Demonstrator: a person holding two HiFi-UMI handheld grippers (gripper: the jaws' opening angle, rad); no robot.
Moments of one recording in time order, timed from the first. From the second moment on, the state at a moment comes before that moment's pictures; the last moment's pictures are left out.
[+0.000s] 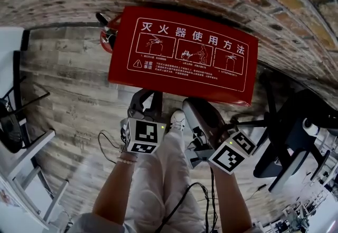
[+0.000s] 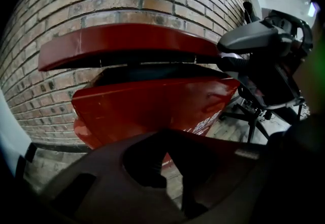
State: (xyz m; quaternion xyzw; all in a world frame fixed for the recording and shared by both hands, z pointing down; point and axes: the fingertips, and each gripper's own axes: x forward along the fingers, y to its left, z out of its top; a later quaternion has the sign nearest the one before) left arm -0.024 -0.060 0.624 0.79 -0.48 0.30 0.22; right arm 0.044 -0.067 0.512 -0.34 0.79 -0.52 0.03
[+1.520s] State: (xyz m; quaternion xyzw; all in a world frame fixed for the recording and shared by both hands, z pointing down) left arm -0.027 -0.038 0.629 0.79 -0.49 0.28 0.25; right arm 0.050 -0.182 0.380 -0.43 0.87 -0.24 -0.02
